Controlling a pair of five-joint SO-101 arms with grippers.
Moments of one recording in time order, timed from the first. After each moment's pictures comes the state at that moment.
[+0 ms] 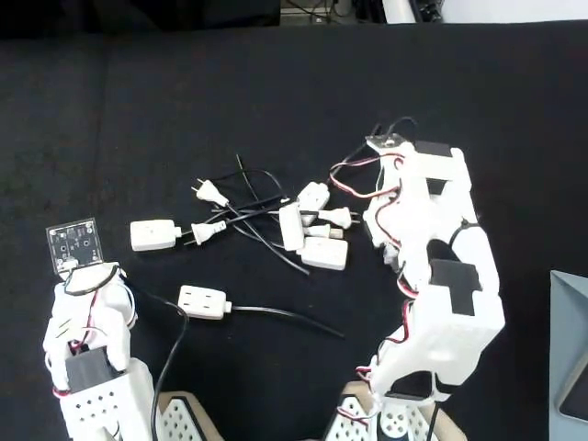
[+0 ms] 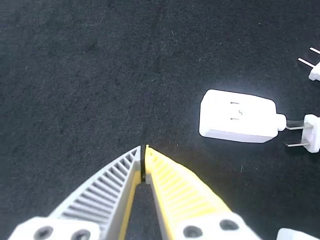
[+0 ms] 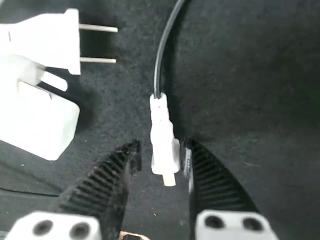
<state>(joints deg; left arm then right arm) -25.3 -104.1 96.3 55.7 -7.5 7.0 16.5 13.9 78.9 19.2</state>
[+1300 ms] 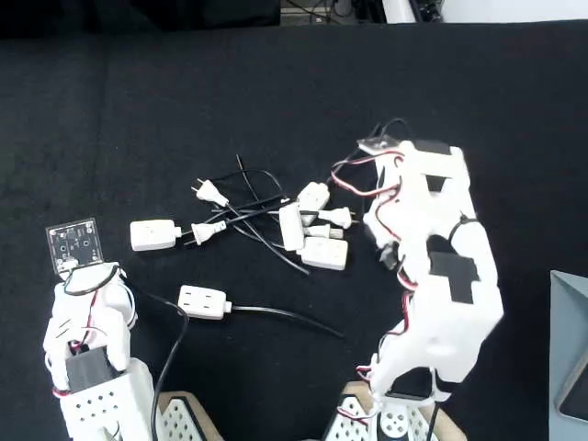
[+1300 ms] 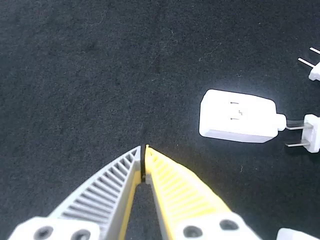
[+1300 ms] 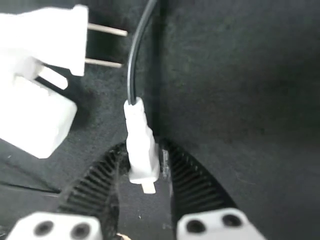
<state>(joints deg) -25.3 -104.1 96.3 55.7 -7.5 7.3 18.2 11.4 79.3 26.9</state>
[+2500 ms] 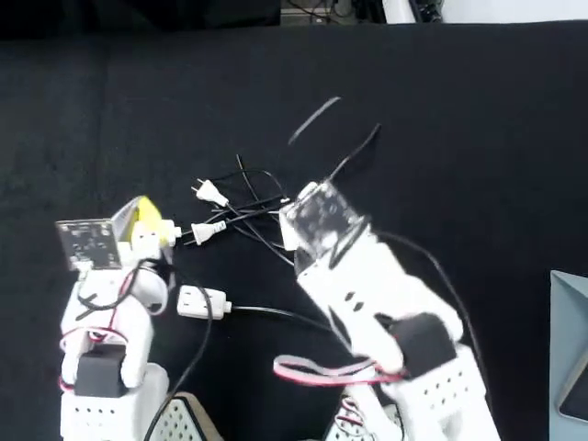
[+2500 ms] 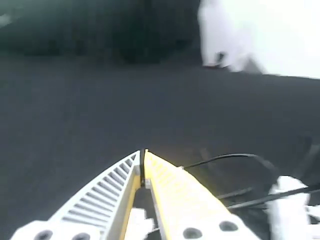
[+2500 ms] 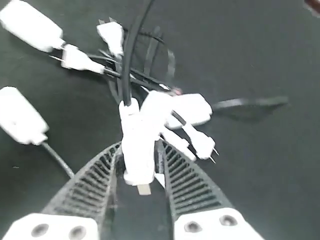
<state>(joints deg) -1.1 -104.1 86.2 39.1 5.4 -26.5 -74.1 58.0 67.4 18.2</state>
